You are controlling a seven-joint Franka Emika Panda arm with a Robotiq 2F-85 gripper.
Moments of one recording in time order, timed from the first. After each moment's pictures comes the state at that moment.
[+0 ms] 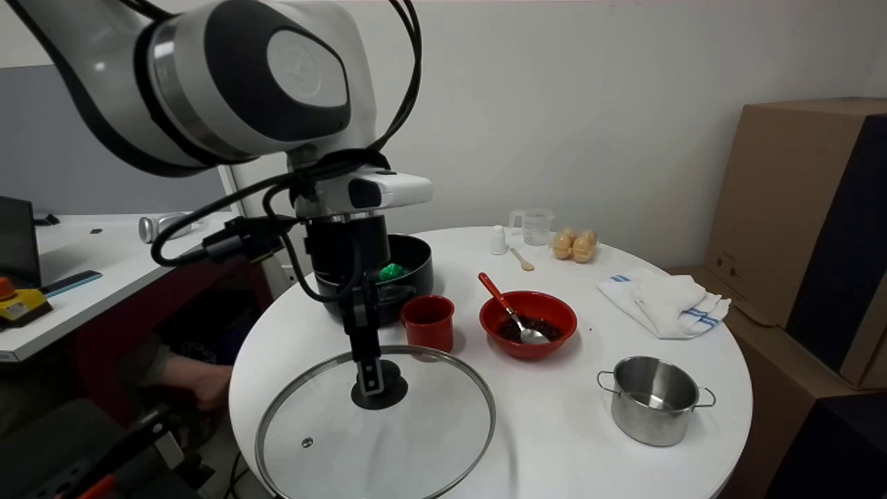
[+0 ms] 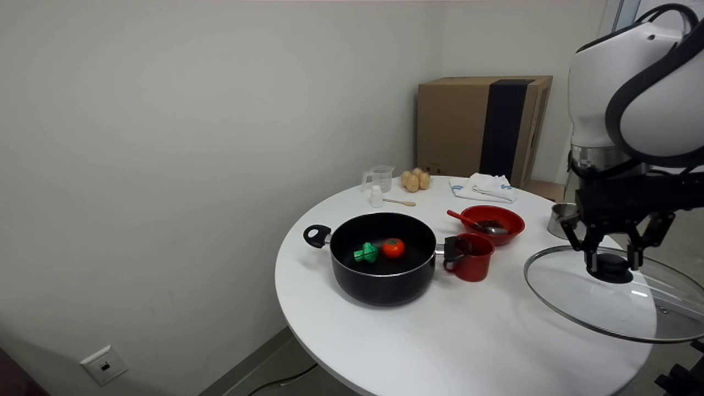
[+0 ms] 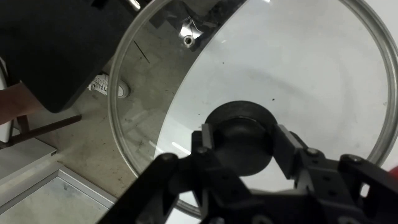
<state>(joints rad) -0.08 0.05 -0.15 -2.71 -0.44 2.57 0.91</state>
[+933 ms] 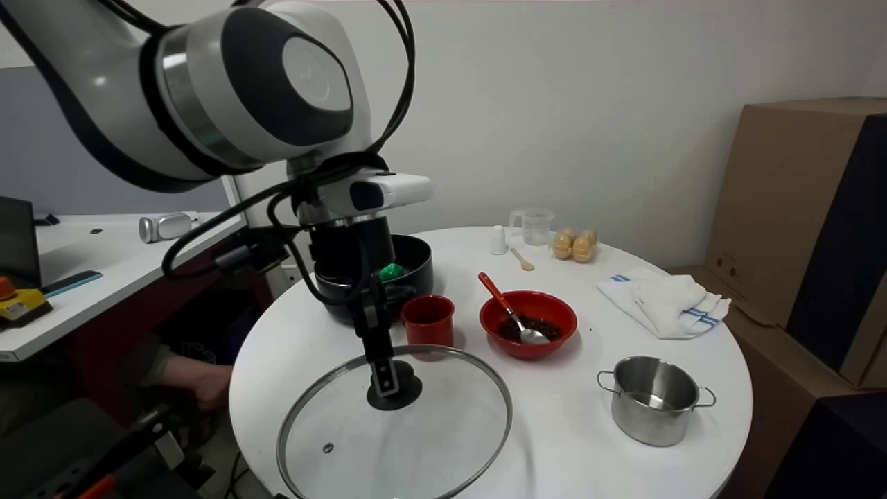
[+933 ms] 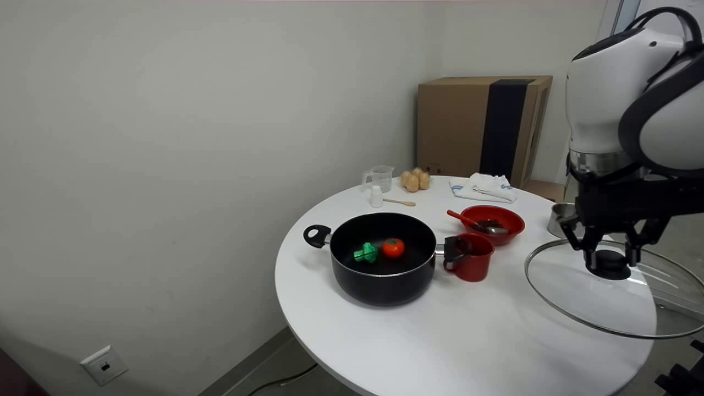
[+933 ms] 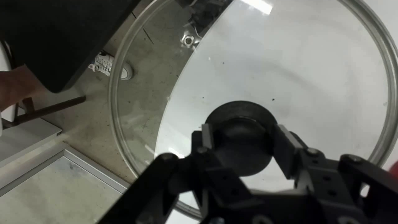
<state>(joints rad) -0.08 0.07 -0.17 -2.71 -0.59 2.61 1.02</state>
